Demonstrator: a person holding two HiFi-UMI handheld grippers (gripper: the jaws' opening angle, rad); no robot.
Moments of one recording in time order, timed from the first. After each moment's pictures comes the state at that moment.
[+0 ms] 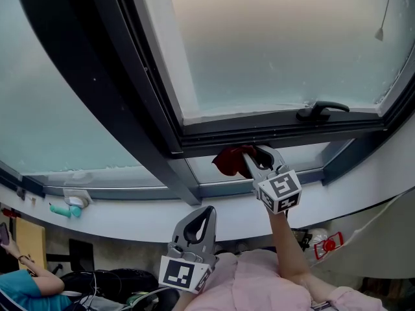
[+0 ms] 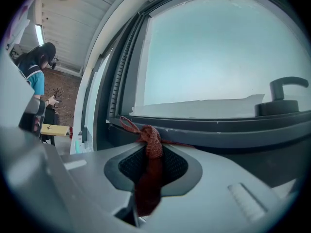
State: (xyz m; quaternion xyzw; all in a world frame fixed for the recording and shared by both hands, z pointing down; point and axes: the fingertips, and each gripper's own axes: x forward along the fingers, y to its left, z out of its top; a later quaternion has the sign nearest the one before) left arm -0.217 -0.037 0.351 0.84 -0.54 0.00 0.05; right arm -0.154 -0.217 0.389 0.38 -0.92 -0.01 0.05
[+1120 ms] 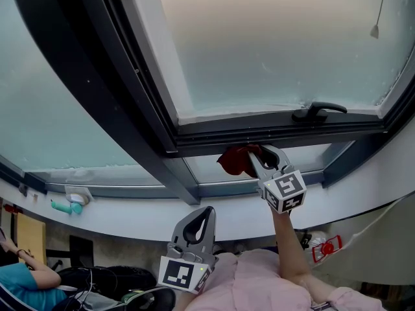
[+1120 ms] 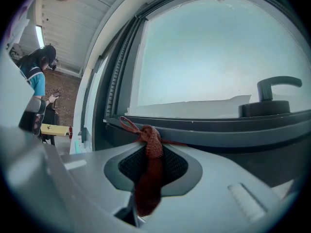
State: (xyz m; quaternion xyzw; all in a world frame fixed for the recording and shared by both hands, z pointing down) left arm -0.197 -0.036 0.351 0.83 -0.56 0.00 0.05; right arm -0.121 -0.222 0.389 0.38 -0.92 -0.01 0.04
